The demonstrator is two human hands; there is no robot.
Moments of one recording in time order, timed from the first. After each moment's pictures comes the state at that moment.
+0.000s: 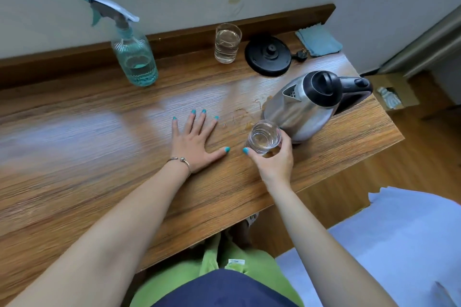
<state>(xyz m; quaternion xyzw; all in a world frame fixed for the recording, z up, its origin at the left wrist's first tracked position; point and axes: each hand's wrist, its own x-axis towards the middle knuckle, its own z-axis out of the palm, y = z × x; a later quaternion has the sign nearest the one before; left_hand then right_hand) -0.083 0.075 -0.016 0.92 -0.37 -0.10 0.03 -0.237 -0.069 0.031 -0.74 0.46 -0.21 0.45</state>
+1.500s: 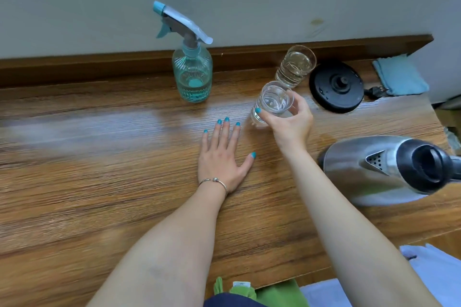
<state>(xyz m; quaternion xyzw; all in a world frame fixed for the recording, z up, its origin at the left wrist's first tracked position) -0.042 0.076 -0.024 0.96 -0.23 -0.08 0.09 -0.030 -0.087 0.036 -0.77 0.37 -0.20 0.48</state>
